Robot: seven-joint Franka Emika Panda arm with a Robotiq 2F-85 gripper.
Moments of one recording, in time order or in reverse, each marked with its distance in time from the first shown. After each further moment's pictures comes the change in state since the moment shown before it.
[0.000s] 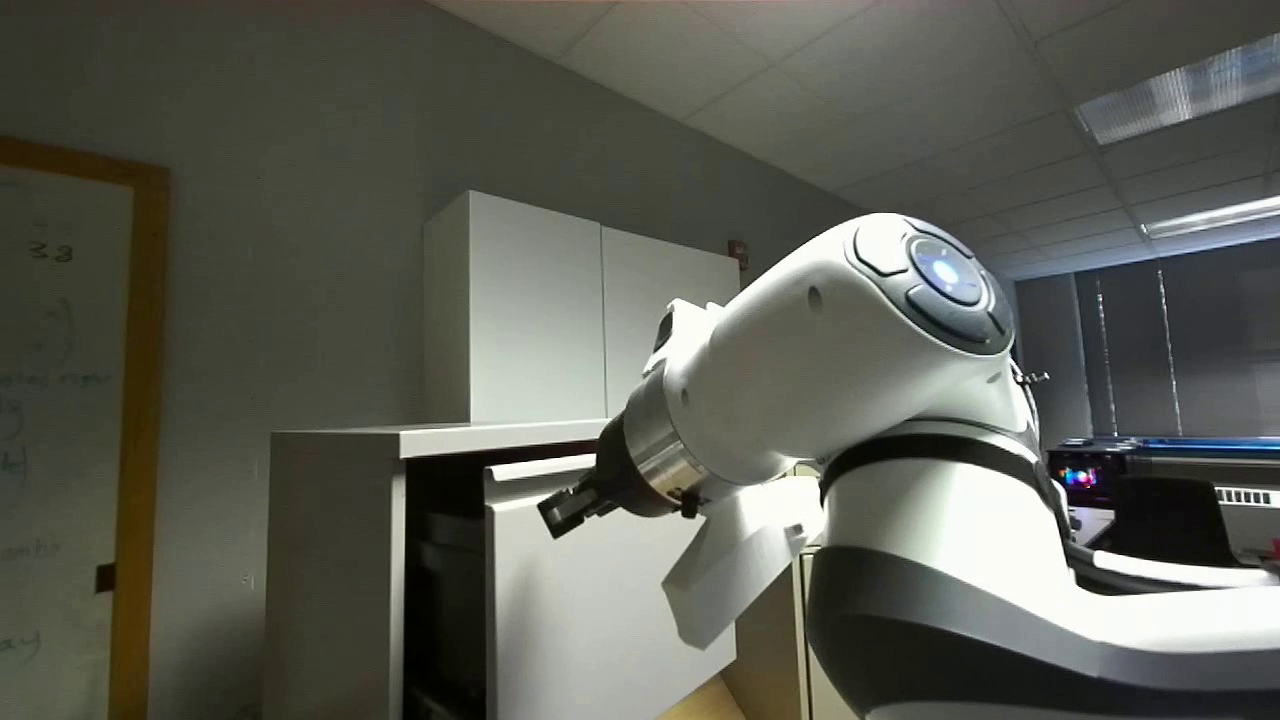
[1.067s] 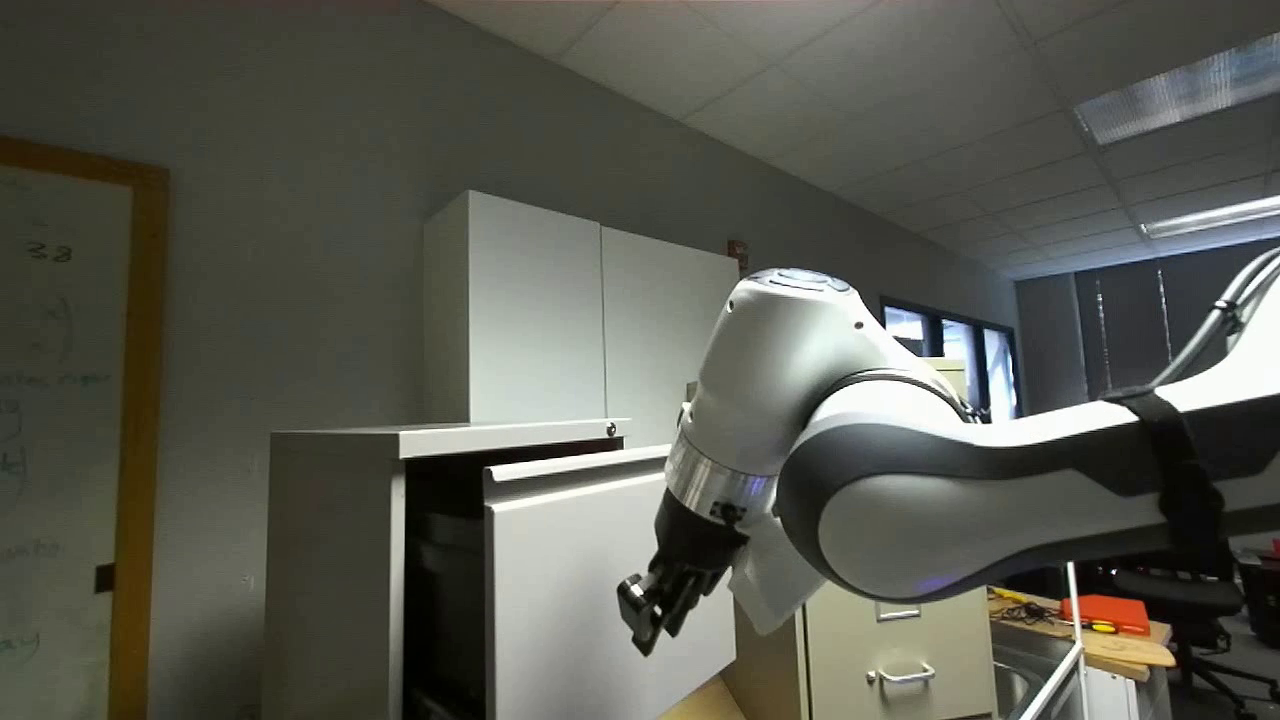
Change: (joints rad) arm 0.214 0.188 -0.276 -0.004 0.252 -0.374 -0.239
